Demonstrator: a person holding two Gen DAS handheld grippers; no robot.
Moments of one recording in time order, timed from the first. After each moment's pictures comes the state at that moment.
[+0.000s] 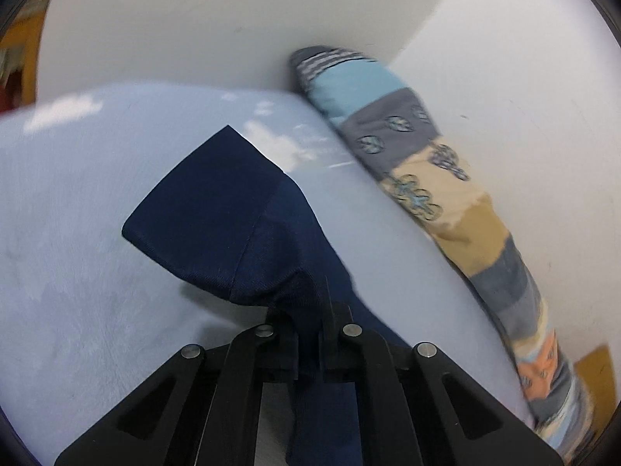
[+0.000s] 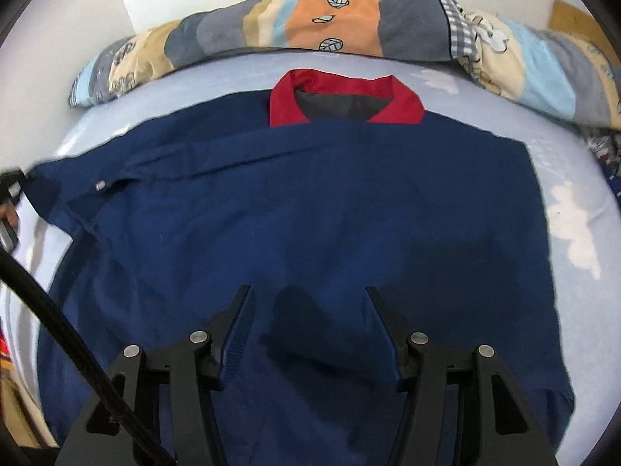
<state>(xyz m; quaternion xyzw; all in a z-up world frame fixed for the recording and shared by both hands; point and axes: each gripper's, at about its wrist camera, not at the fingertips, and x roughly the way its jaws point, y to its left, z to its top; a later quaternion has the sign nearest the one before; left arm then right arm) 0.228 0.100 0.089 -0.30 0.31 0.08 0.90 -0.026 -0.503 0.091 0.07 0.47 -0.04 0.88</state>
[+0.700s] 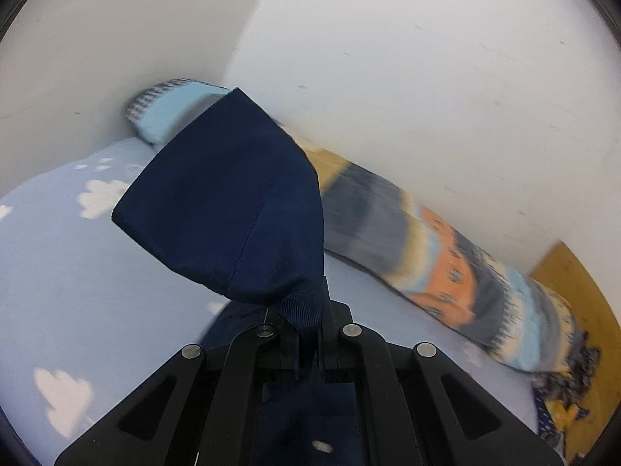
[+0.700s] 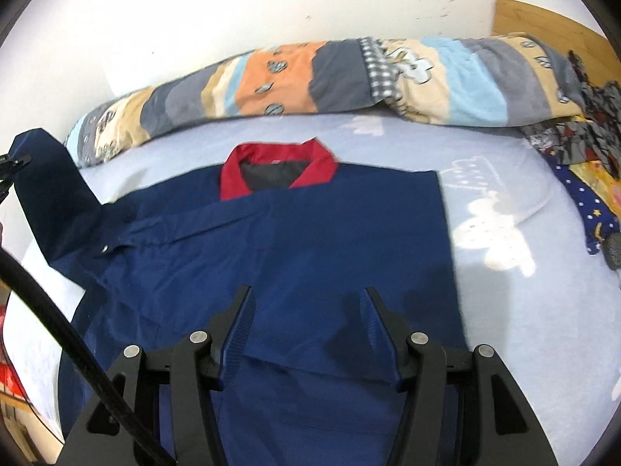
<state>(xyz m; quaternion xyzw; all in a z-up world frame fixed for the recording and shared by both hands) 0.171 -0.131 0.240 -0.19 0.30 -0.09 0.93 -0.084 -0.568 0.156 0.13 0.40 -0.10 0.90</state>
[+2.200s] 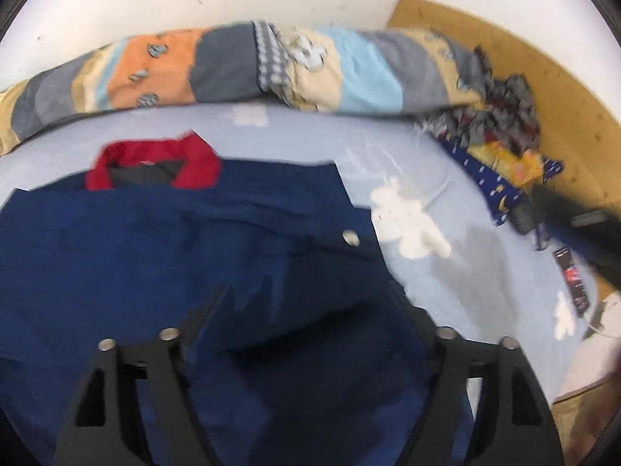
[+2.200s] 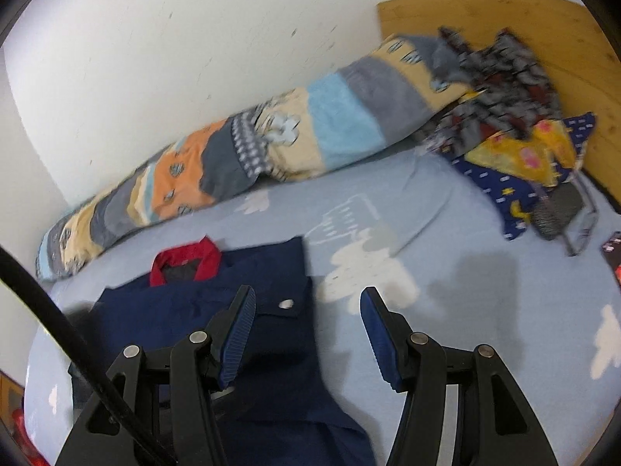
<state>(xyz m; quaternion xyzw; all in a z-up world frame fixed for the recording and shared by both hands) -0.024 -0.539 0.120 0.06 0.43 -0.34 0.83 -0.144 -0.708 0.181 0.23 0.31 -0.19 0.90</state>
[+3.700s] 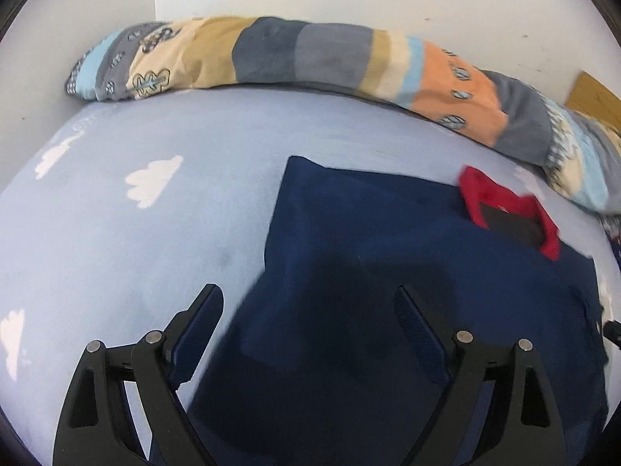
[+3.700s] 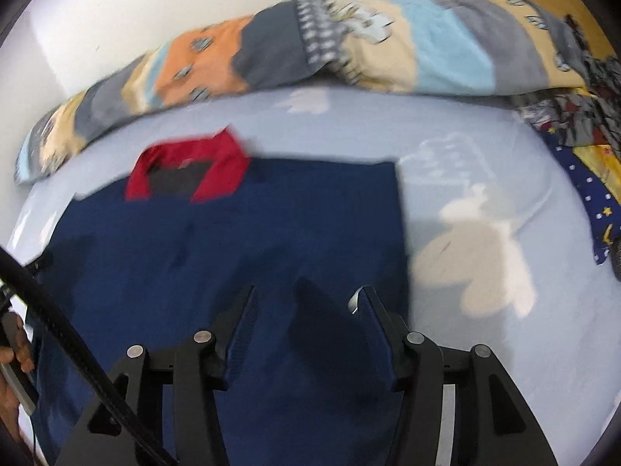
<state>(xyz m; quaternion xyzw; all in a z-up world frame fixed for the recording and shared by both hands) 0.128 -0.280 0.091 0.02 0.44 -0.09 0.89 -0.017 -0.643 0.095 0.14 0.46 -0.13 0.87</state>
